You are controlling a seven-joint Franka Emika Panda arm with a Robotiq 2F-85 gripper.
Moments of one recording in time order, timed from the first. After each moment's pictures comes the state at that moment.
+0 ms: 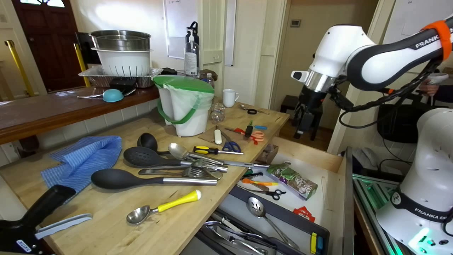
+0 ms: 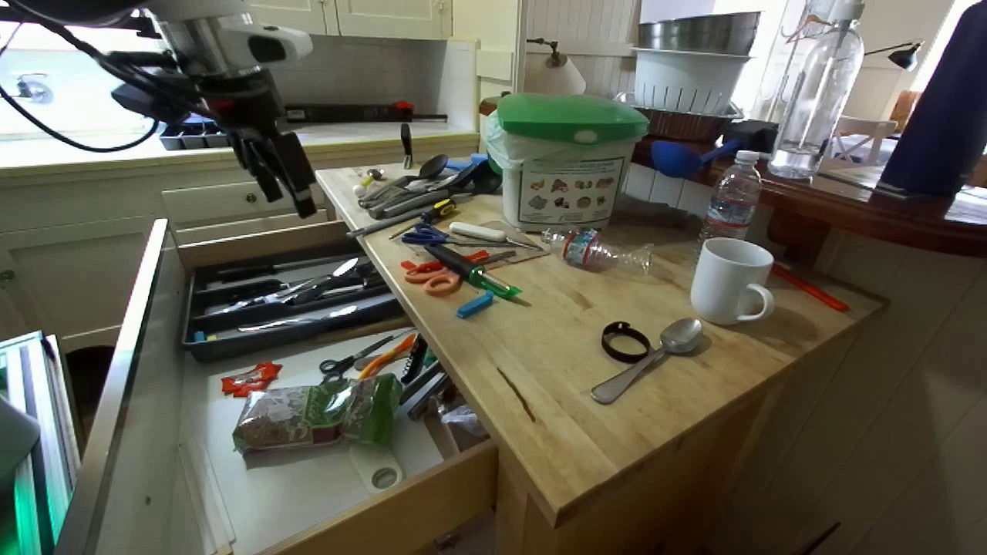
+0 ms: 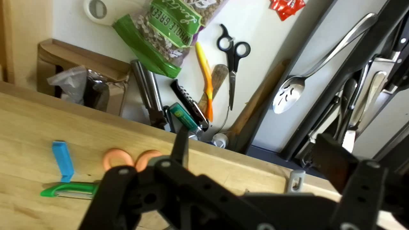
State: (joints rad) arm -0.07 -0.58 -0.17 -2.77 -0.12 2.40 -0.23
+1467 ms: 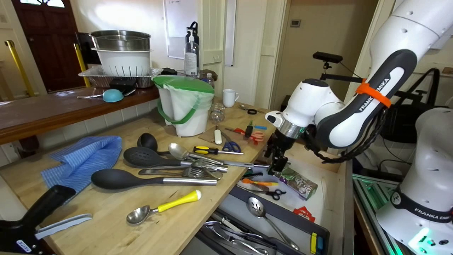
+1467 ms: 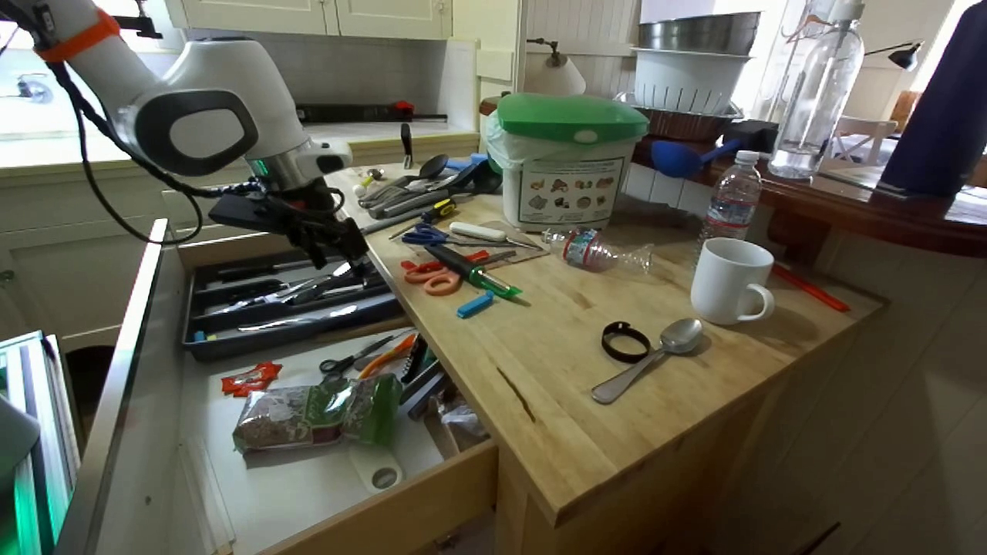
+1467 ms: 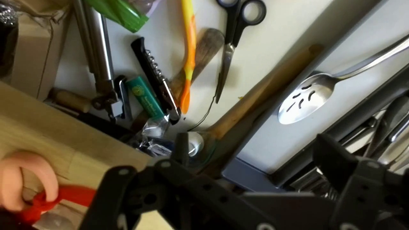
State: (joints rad) arm -0.03 -0.04 -0.09 -2.76 -0.18 3.00 -0.25
